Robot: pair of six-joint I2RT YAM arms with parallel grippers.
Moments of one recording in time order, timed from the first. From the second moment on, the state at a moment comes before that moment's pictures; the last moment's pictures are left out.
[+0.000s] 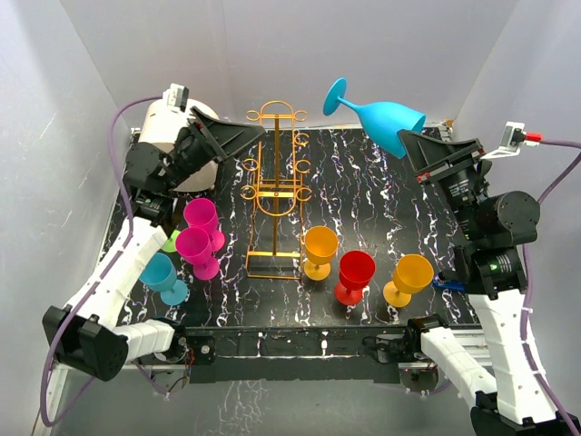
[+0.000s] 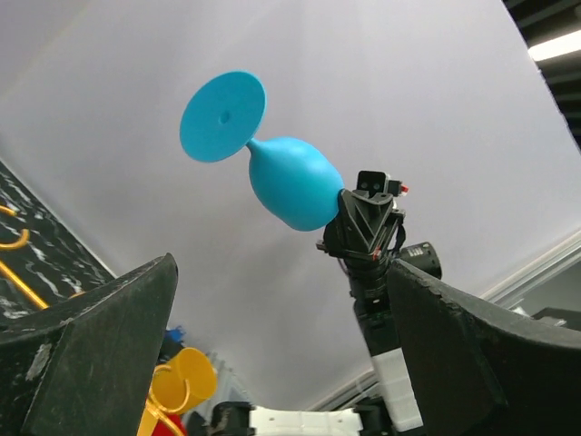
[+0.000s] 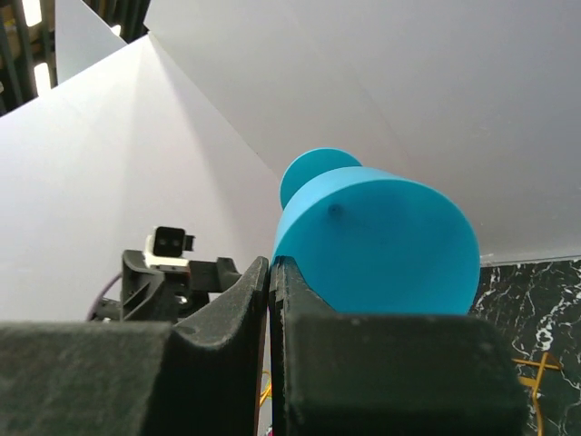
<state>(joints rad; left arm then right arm) -0.33 1.18 1.16 0.50 0.67 -1.22 0.16 0.75 1.11 0.07 -0.24 0.90</state>
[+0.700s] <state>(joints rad) -0.63 1.22 1.16 0.53 0.25 -1.31 0.16 0.76 1.02 0.22 -0.28 1.02</state>
